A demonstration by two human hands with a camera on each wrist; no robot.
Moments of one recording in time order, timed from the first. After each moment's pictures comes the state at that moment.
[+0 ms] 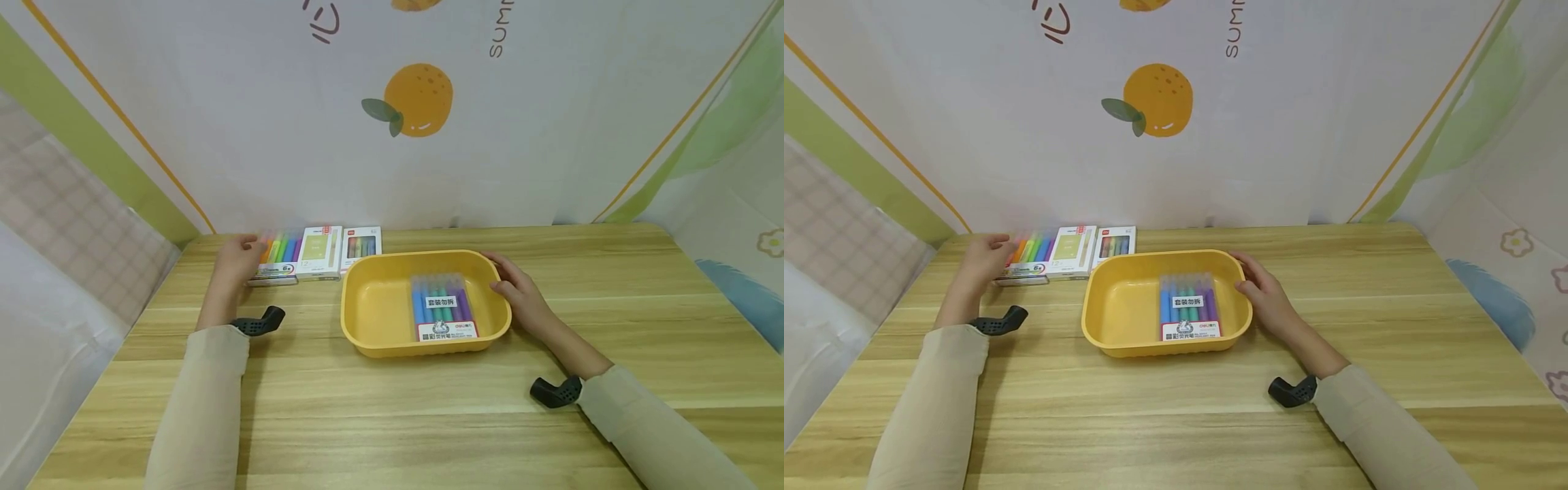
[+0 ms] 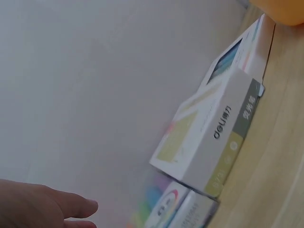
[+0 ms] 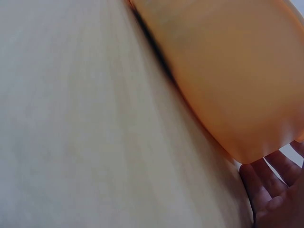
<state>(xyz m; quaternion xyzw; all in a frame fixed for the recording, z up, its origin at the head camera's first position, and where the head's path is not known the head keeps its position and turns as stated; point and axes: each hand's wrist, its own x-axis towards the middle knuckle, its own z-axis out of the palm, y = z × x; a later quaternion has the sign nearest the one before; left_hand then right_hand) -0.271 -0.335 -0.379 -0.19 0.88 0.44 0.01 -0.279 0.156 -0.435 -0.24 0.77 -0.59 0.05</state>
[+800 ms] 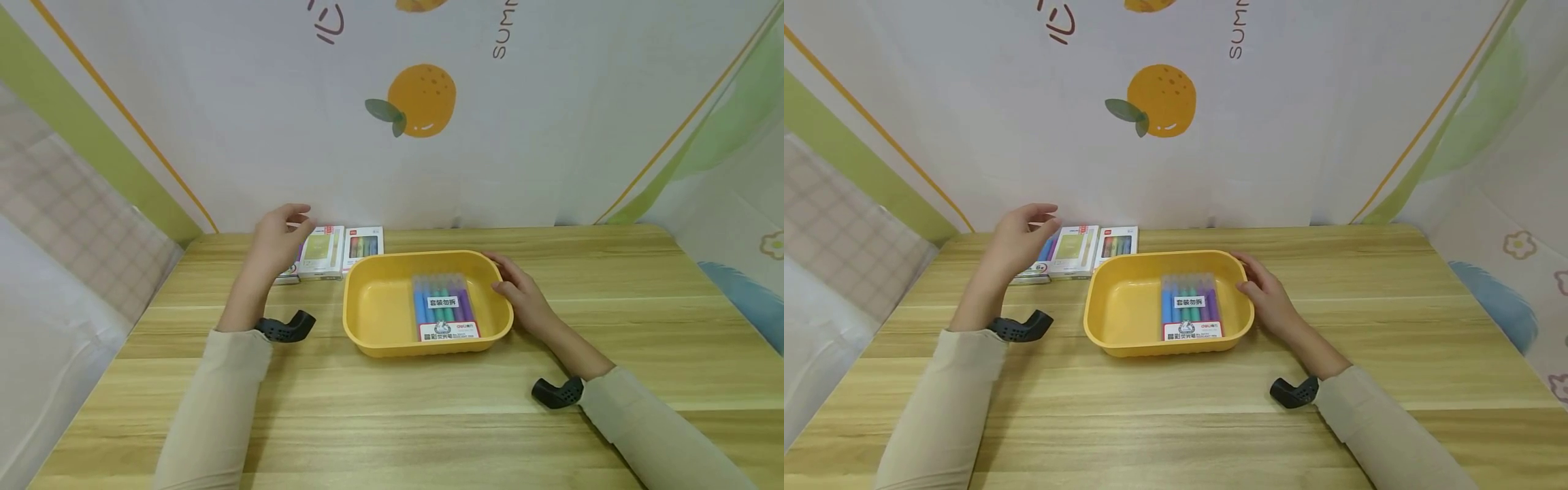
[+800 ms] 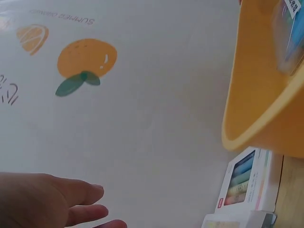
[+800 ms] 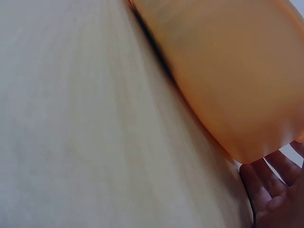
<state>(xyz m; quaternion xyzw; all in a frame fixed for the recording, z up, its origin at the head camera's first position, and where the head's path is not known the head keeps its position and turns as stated) -0.257 -0.258 -0.325 -0.02 0.91 0.40 -0.08 -0.280 0.155 -0.436 -0.23 0.78 -0.58 0.05</state>
